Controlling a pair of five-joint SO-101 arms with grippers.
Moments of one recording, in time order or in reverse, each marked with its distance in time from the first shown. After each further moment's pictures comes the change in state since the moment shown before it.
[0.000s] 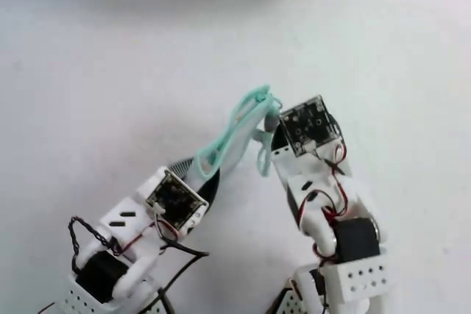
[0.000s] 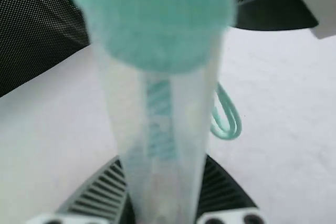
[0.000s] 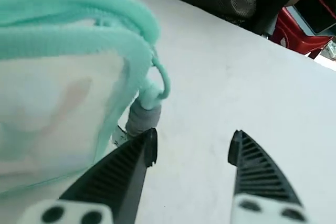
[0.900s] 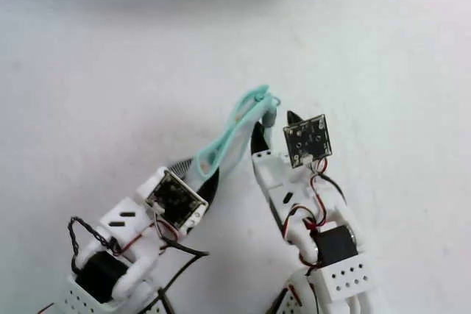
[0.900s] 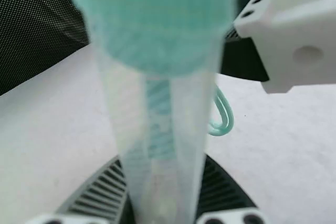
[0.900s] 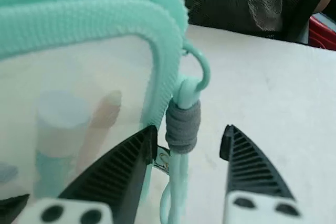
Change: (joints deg) left arm 0.1 0.0 0.0 0.3 0.2; right arm -6.5 -4.1 18.1 -22.9 -14.6
